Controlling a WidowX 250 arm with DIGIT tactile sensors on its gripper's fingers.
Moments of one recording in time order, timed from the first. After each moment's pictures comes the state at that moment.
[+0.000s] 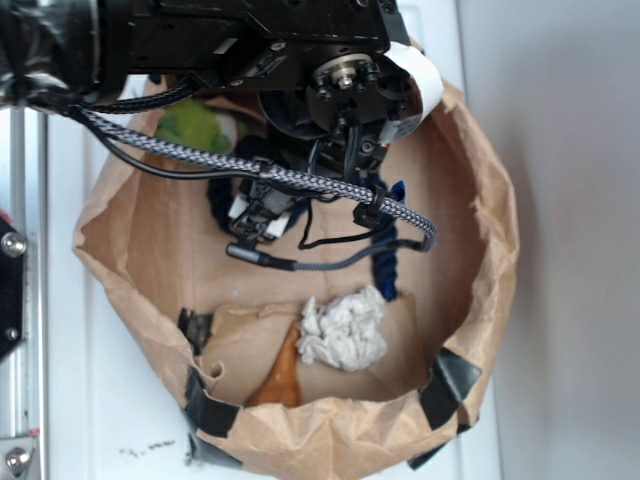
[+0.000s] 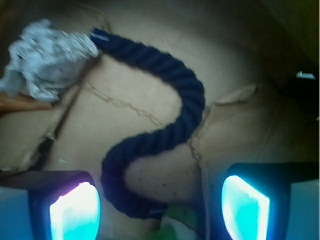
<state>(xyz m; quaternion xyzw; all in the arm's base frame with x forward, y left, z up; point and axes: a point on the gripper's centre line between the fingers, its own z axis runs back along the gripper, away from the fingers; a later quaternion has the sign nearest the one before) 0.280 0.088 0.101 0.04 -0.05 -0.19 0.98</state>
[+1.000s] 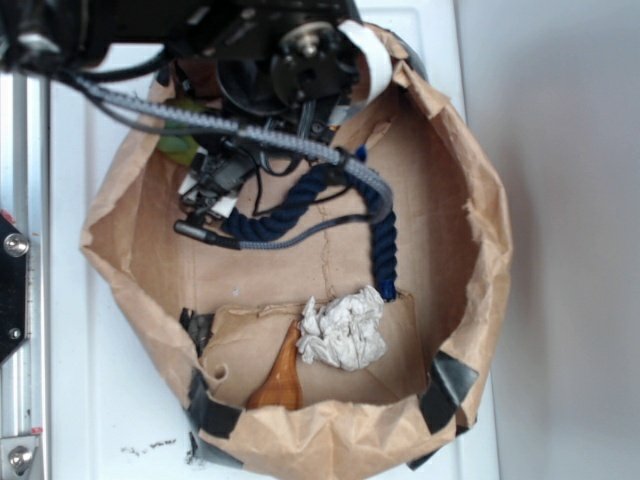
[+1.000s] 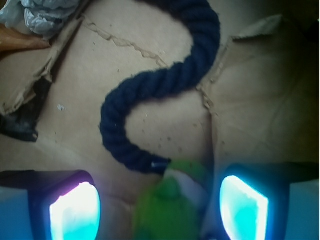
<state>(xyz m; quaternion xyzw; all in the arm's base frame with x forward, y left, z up) 0.253 0.097 0.087 0.01 -0.02 -0.21 0.98</state>
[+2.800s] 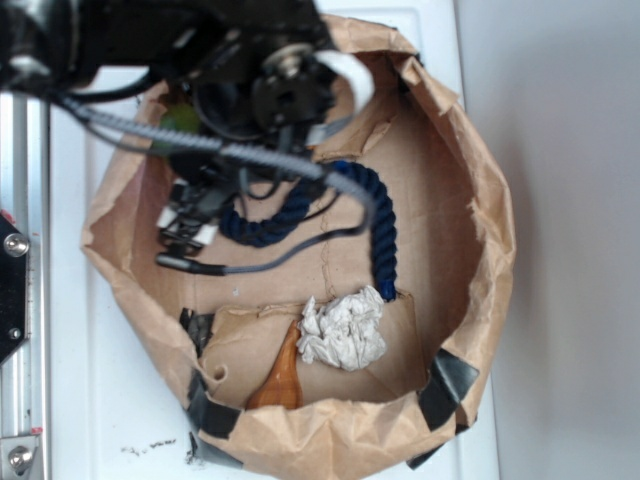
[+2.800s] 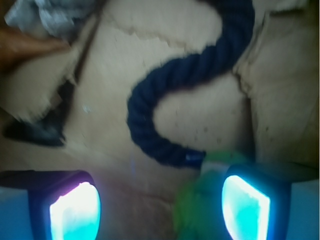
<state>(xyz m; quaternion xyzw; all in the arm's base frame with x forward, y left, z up) 0.232 0.082 0.076 -0.01 0.02 -0.17 0.98</state>
